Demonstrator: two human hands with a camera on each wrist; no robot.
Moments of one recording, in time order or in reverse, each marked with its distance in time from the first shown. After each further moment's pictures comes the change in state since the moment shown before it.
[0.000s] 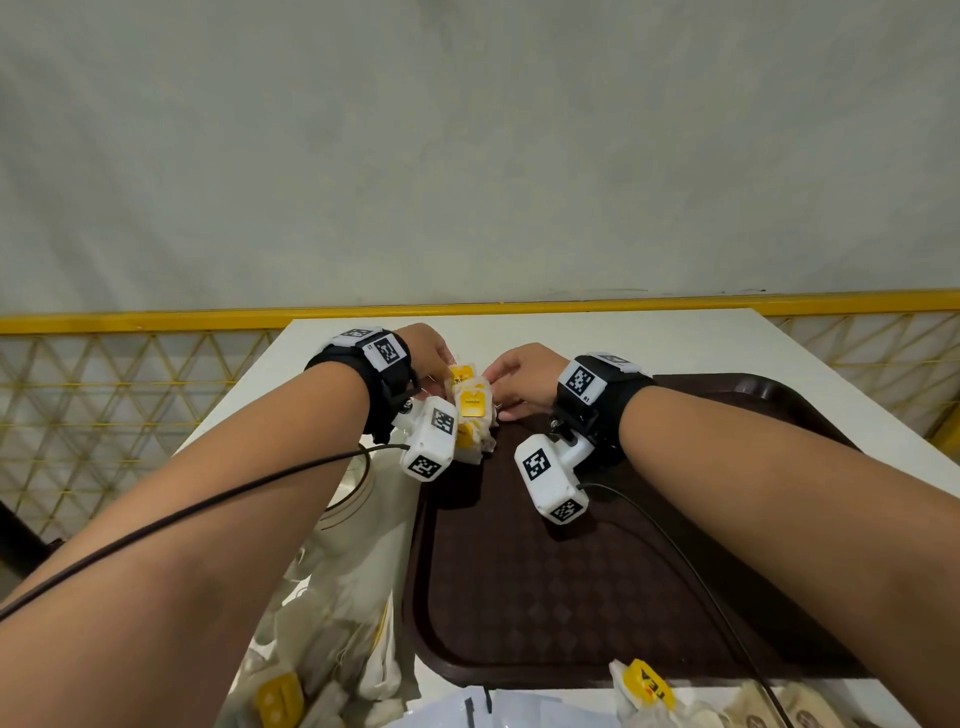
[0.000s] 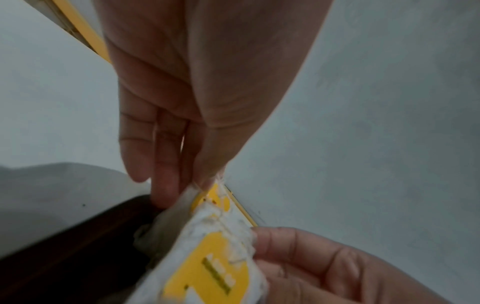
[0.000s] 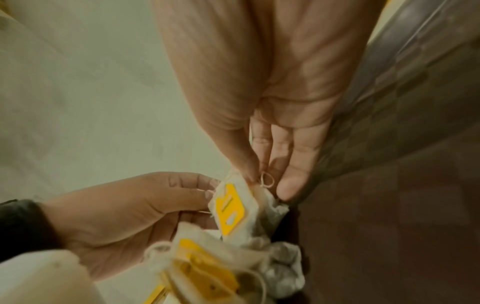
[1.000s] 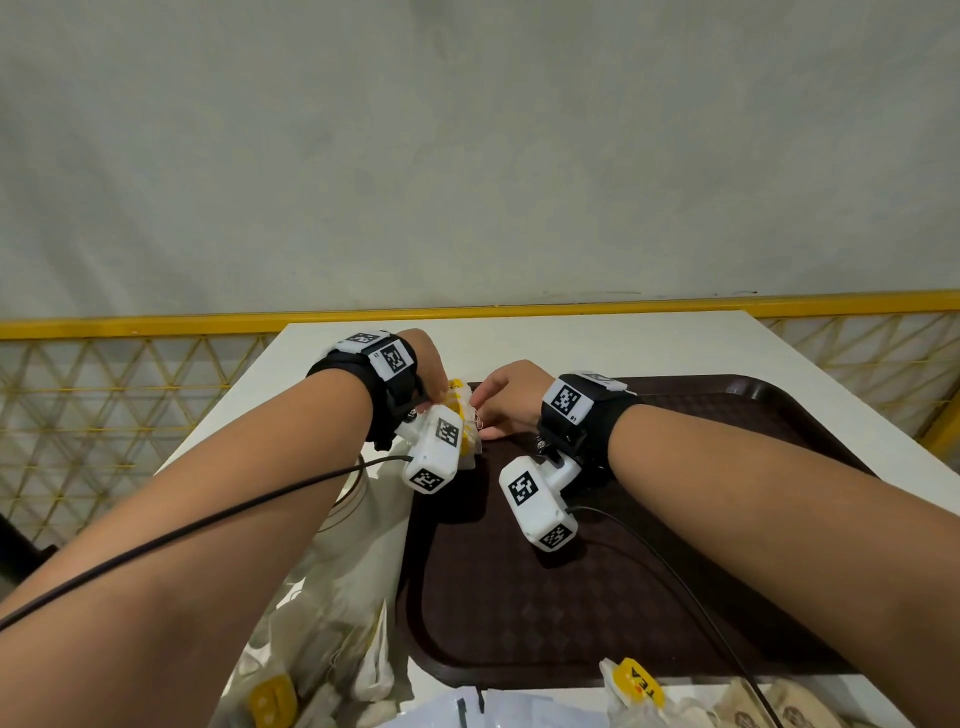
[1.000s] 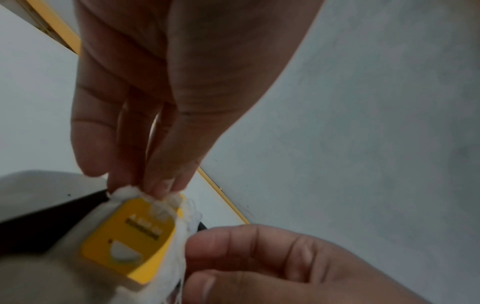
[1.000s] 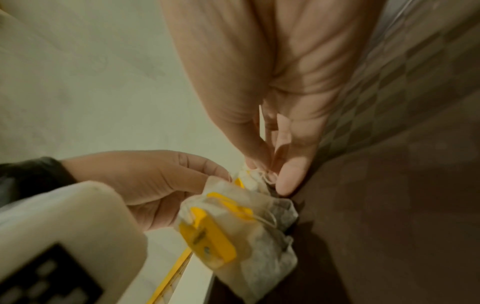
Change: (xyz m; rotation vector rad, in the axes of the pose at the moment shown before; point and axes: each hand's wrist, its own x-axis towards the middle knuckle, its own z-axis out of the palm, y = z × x) left_hand -0.012 0.009 0.003 0.277 0.009 -0.056; right_hand -0.007 0.005 0.015 0.007 0.027 0.038
